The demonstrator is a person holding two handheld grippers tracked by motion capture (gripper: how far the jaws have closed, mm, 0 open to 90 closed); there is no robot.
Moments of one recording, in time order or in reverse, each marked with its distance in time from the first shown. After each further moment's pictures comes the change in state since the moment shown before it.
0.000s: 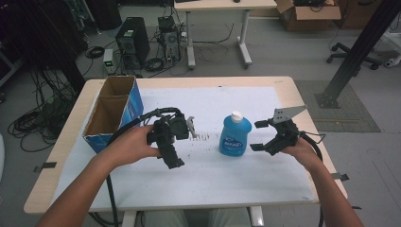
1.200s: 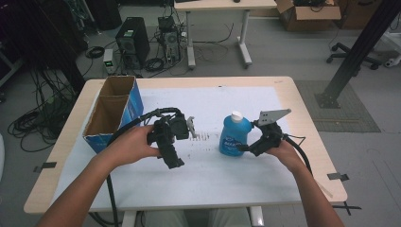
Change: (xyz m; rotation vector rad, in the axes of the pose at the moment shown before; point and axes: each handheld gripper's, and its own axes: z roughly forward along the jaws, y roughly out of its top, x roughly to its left) left arm 0.001 0.000 0.001 0.007 -0.001 -0.001; right arm 0.001 0.000 0.044 -0.051 0.013 -0.013
